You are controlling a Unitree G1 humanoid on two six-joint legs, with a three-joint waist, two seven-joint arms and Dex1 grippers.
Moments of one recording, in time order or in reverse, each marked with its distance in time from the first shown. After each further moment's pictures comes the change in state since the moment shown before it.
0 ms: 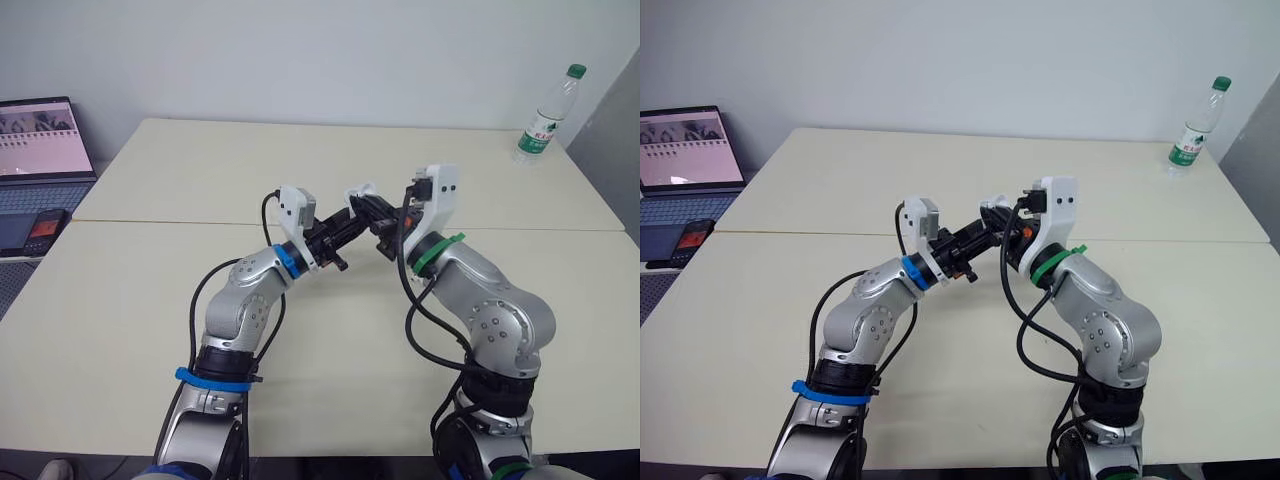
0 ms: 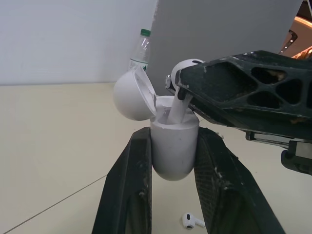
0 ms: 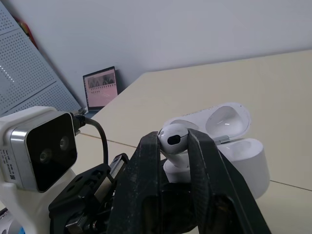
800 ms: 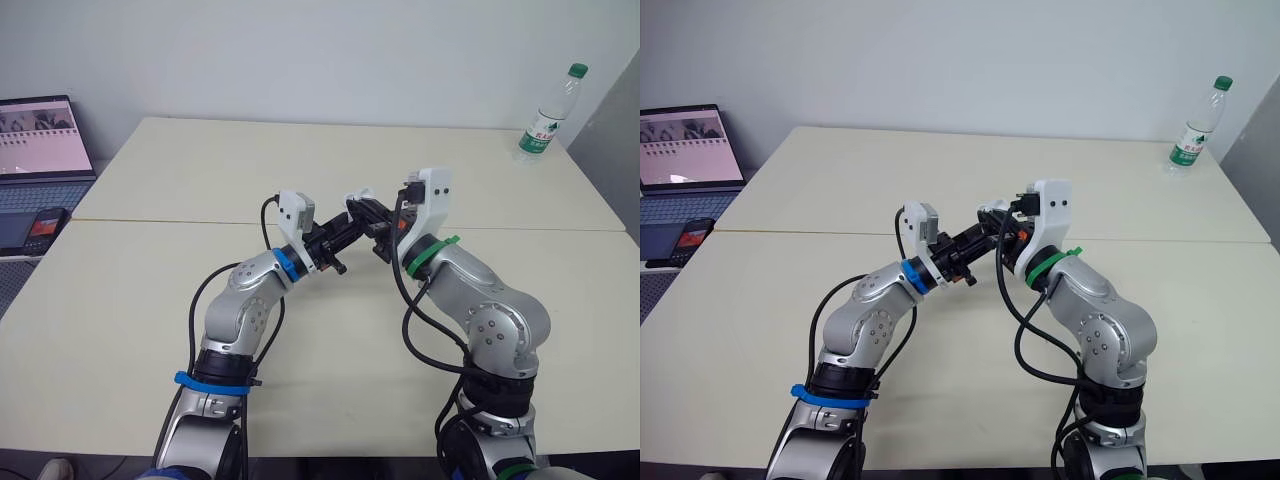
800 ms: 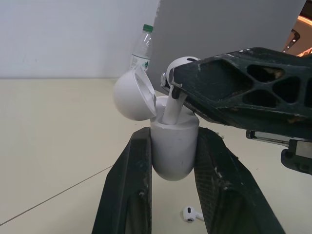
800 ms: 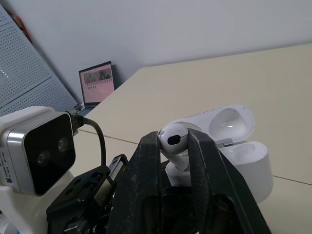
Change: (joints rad) left arm 0.017 -0.006 -0.001 -0.002 0.000 0.000 0.001; right arm 0.006 -0.025 0.039 0.015 0.048 -0.017 -0.077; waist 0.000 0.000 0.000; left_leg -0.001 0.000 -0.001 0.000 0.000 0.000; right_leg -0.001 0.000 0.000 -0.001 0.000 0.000
